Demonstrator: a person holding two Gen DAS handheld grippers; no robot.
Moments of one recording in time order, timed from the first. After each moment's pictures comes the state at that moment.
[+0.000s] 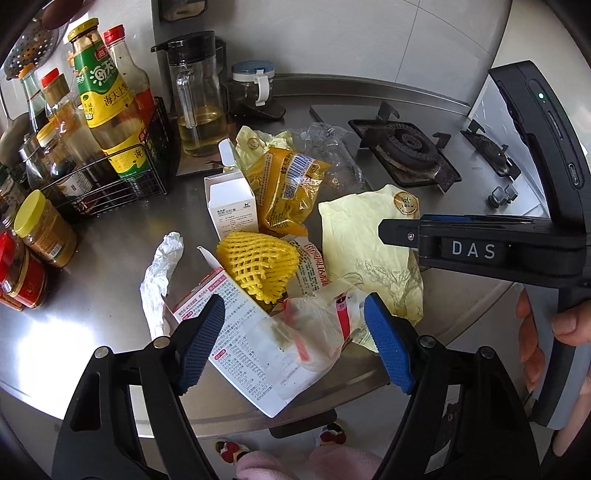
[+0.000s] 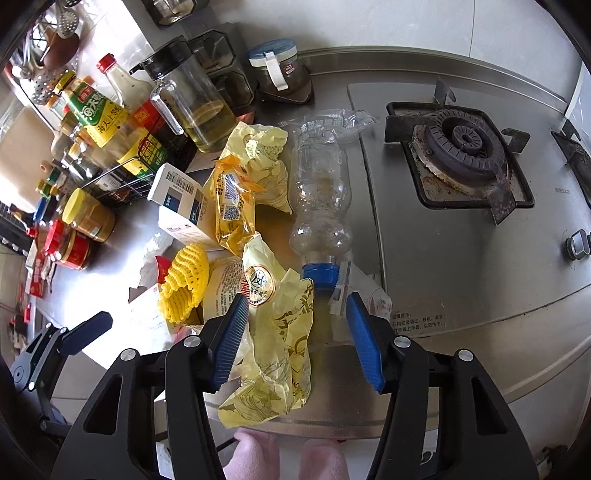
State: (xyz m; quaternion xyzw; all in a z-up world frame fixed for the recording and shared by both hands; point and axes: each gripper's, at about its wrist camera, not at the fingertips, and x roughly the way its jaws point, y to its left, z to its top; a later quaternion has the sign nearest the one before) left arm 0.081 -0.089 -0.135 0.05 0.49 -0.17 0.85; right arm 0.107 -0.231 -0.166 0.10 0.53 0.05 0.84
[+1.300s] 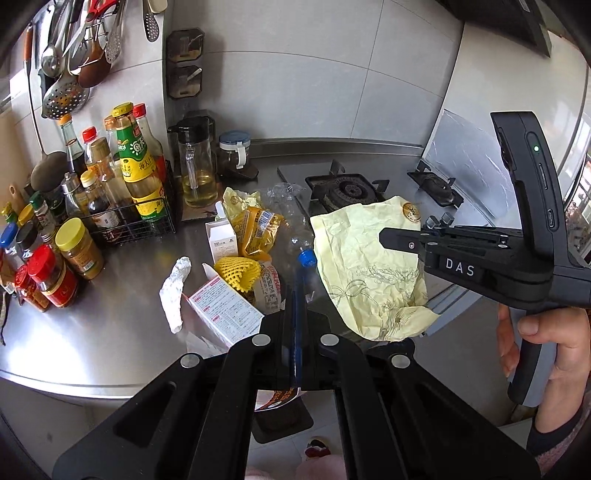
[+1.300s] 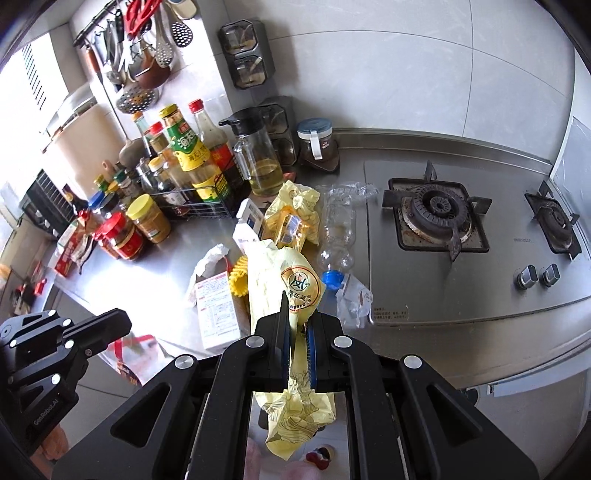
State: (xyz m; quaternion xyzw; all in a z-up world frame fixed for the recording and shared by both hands) left arm -0.034 -0.066 -0.029 0.02 0.40 -0.21 0.89; right arm -0.019 -0.223 -0.067 0.05 0.43 0.10 0.90
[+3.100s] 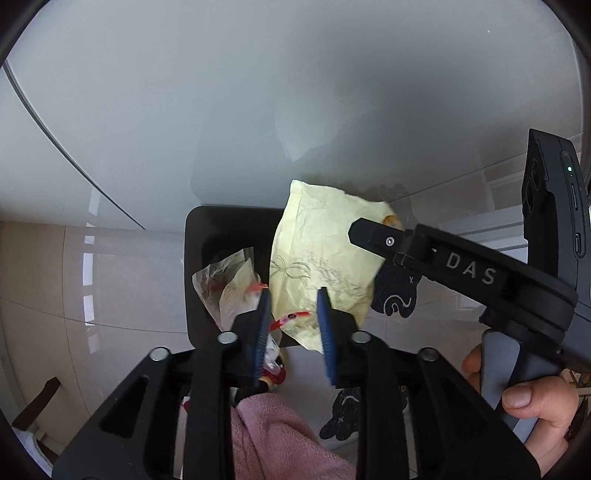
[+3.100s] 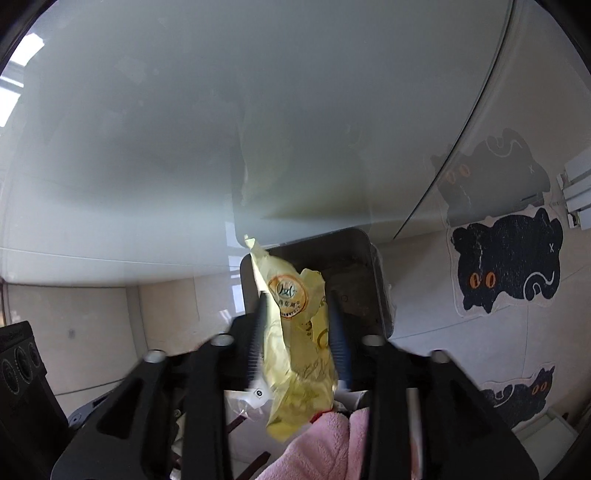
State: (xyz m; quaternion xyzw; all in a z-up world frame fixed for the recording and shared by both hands) left arm -0.049 -0.022 -0.509 -0.14 0.64 -0.14 0.74; right arm -0.018 -0.177 -0.533 0.21 0.62 0.03 0.76
